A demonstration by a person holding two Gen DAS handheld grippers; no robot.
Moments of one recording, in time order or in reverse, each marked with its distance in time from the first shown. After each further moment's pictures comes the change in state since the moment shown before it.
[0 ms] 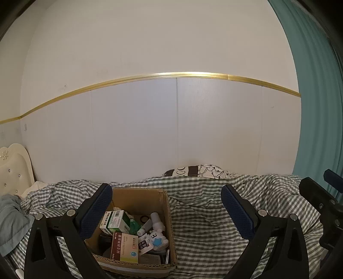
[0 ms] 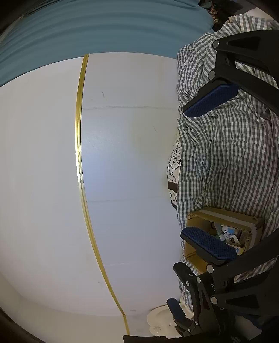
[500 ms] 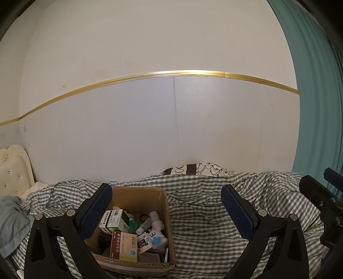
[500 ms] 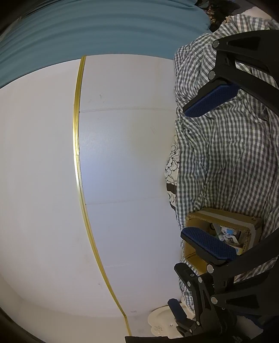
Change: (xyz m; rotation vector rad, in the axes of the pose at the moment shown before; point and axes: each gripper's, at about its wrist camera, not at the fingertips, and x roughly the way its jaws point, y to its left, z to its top) left arm -0.001 -0.006 0.000 0.018 0.016 -0.007; right arm -0.001 -0.005 -0.001 0.012 0.010 -0.003
